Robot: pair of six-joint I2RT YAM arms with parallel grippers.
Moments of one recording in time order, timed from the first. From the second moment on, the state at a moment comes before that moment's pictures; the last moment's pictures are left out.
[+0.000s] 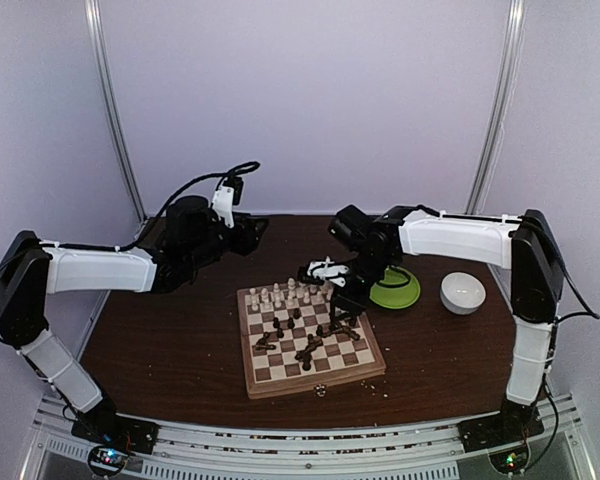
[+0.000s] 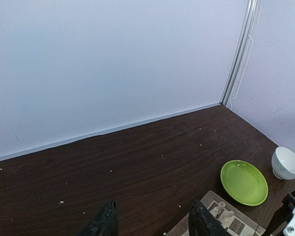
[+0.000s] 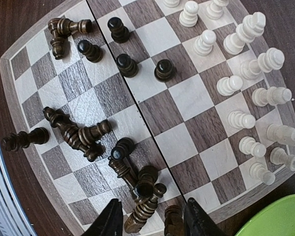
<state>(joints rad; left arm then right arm) -0.66 1.59 0.95 0.49 -0.06 -0.15 0.78 1.94 1.57 -0.87 -0.25 -0.49</state>
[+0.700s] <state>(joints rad) -0.66 1.60 0.96 0.49 -0.06 -0.13 0.79 2.02 1.62 -0.90 -0.25 -0.47</state>
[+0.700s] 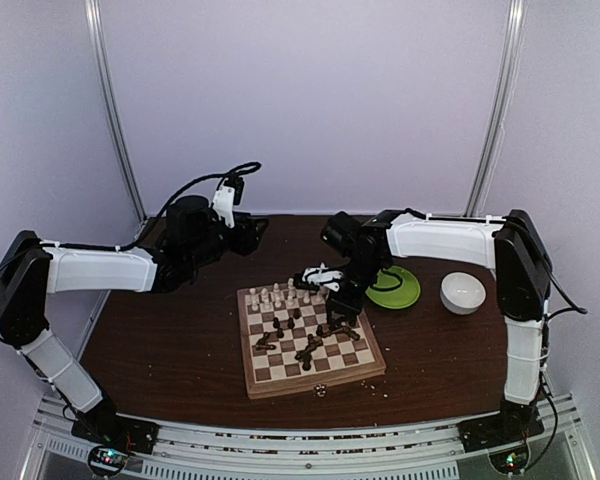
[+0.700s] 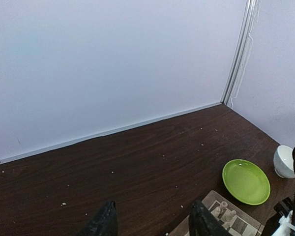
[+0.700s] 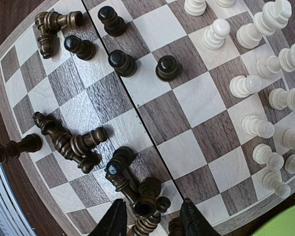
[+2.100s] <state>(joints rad) -0.67 1.63 0.98 0.47 -0.06 -0.12 0.79 1.91 1.58 -0.89 -0.26 -0.47</state>
